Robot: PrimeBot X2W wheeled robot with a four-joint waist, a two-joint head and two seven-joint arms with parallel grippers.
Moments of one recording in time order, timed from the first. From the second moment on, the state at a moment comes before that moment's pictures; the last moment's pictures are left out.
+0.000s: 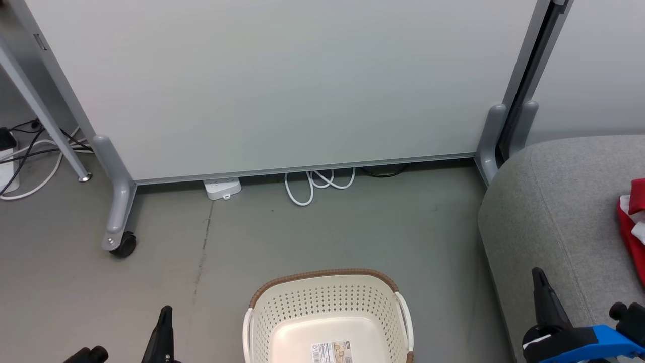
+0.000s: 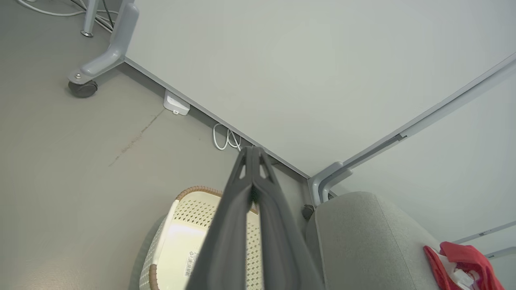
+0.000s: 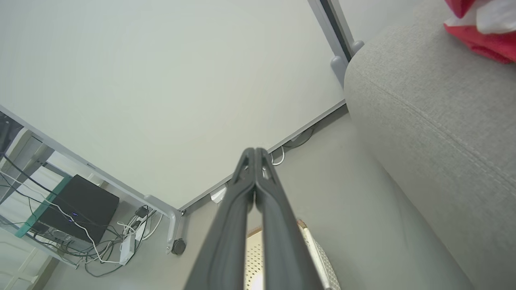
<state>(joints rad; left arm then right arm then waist) -0.01 0.06 -0.05 0.35 -0.78 -0.13 -0.12 0.02 -0.05 -0.12 0.17 0.61 0.13 0.00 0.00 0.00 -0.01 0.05</state>
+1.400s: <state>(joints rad) -0.06 0.05 0.04 0.29 -1.24 -0.13 0.01 -0.05 -0.05 -0.12 0.21 1.16 0.13 0.06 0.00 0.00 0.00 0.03</state>
